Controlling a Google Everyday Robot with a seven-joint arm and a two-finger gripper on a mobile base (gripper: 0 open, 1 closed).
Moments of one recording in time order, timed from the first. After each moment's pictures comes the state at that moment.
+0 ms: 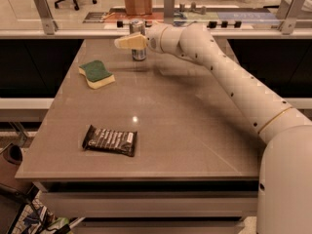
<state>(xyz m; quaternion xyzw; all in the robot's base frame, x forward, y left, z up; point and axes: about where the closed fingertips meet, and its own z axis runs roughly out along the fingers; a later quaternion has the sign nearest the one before) 0.837 0.061 0.903 -0.31 0.68 0.27 0.61</state>
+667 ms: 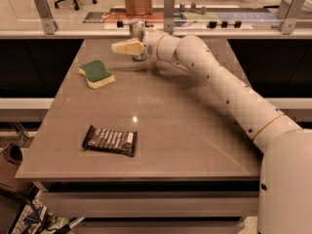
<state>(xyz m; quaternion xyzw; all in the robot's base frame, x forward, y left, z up) 0.837 0.073 0.883 -0.29 0.67 0.30 0.62</state>
